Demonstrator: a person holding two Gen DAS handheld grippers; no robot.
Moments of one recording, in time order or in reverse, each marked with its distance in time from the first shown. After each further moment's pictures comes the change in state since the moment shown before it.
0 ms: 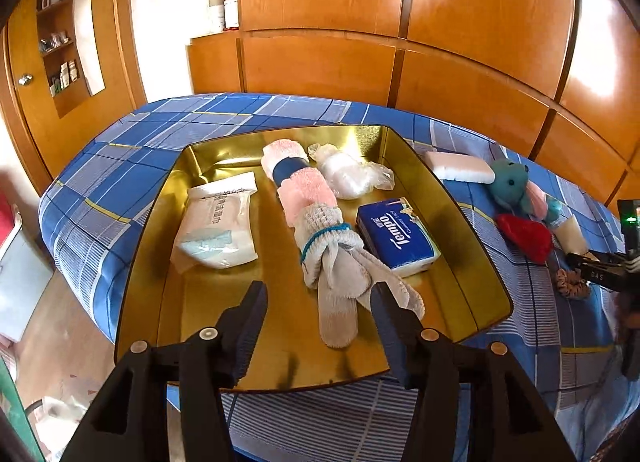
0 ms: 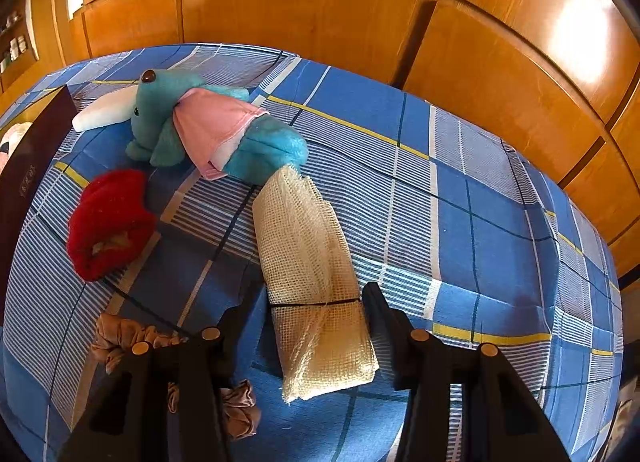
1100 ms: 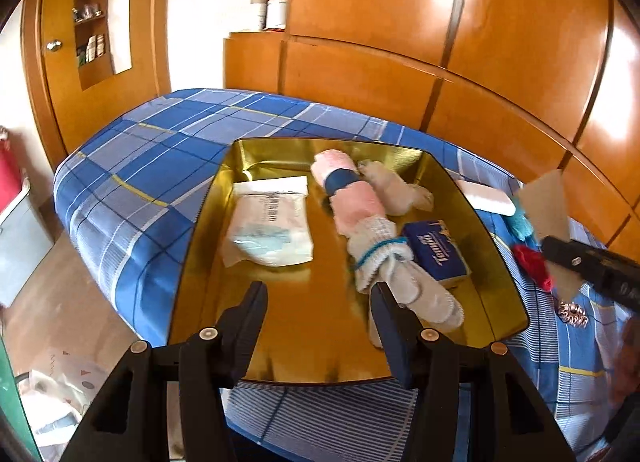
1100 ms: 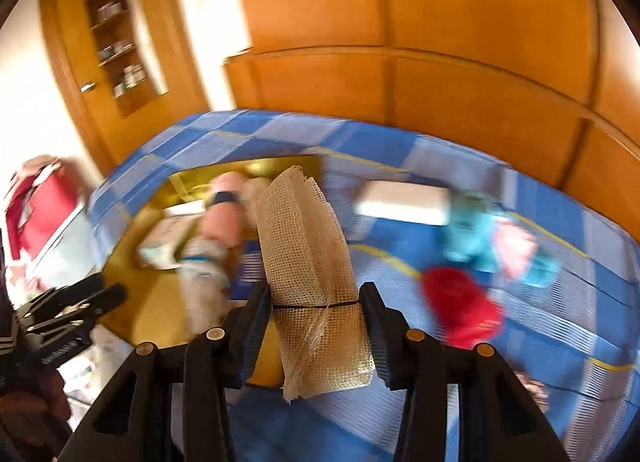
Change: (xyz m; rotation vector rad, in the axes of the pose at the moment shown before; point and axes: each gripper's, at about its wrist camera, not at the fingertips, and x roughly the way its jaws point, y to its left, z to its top) left arm -0.016 0.053 -0.005 -0.135 -0.034 0.005; right arm -0.111 0.176 0.035 -0.116 -0.199 0.462
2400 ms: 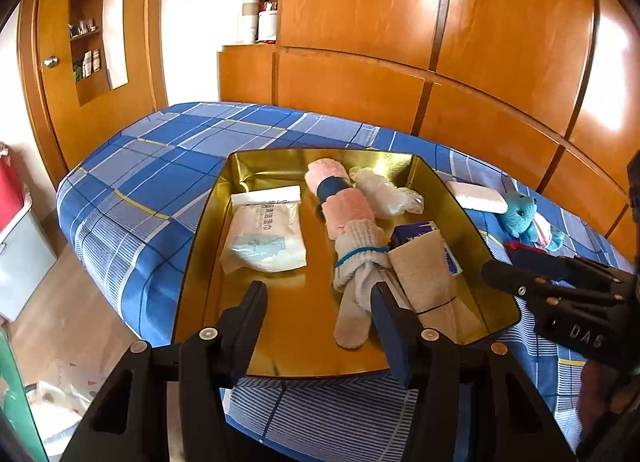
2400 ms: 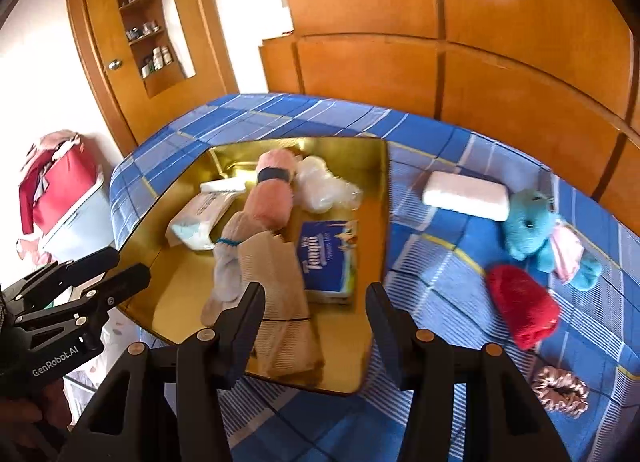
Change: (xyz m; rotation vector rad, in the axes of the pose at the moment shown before) left arm -0.012 -0.011 -0.001 0.054 -0.034 -0.003; right arm 0.013 0.040 -0.018 -0.050 0.007 0.037
